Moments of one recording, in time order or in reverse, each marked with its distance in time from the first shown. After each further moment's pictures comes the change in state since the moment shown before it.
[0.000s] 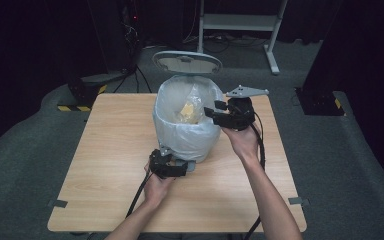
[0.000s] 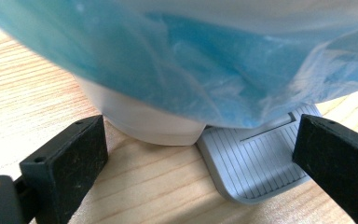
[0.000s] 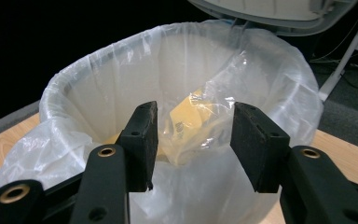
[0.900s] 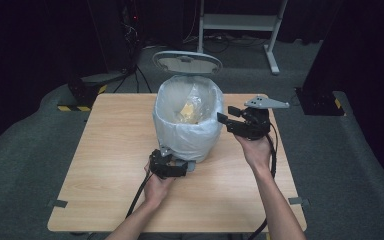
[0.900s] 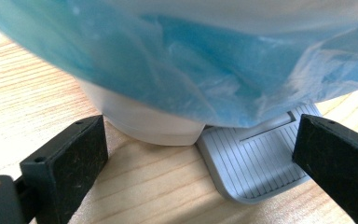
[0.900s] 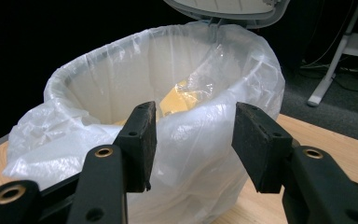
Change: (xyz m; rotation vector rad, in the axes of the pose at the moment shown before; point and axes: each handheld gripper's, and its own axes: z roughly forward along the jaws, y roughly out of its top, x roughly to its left) left arm 0.002 0.000 -0.003 0.029 0.010 0.058; right arm -0.011 -0.026 -0.032 -0.070 -0.015 0.045
